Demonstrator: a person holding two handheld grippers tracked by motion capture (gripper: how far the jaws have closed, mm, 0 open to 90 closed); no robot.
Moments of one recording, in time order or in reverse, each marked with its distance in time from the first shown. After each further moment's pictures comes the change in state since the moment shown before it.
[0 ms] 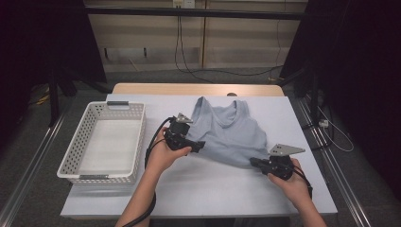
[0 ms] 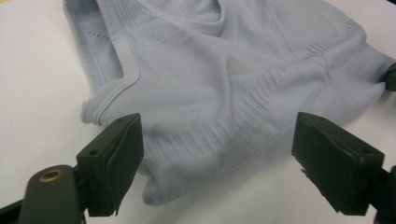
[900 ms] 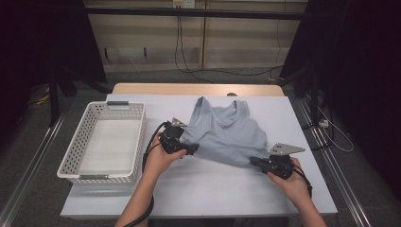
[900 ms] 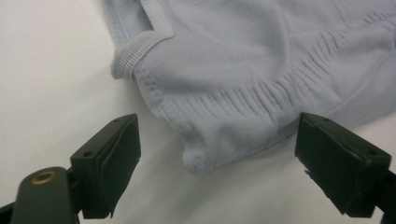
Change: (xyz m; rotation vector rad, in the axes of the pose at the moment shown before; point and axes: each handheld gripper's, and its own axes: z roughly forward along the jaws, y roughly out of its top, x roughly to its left) left arm 0.014 -0.022 0.011 0.031 0.061 -0.054; right arm -0.001 0.002 0.001 -0.011 -0.001 -0.009
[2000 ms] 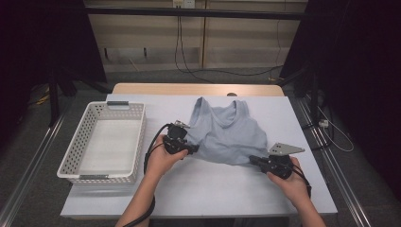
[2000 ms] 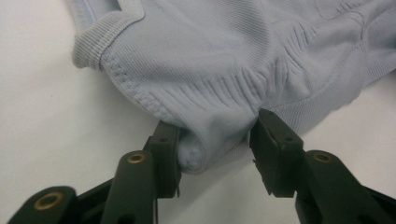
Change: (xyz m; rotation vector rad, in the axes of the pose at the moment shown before) left arm -0.009 0.003 0.001 0.060 -0.083 -0.039; right arm 0.001 0.001 0.001 -0.023 -0.009 -0.012
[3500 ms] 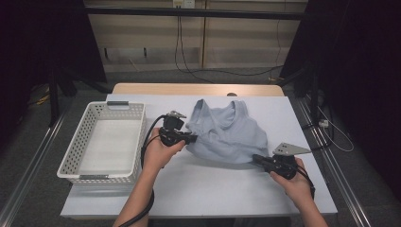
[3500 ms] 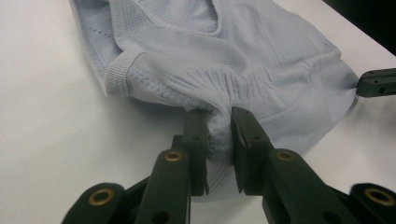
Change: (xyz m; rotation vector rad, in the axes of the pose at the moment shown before) left arm -0.002 0.021 -0.031 -0.077 -0.042 -0.042; right arm -0.003 -0.002 -0.009 -0.040 -0.012 0.034
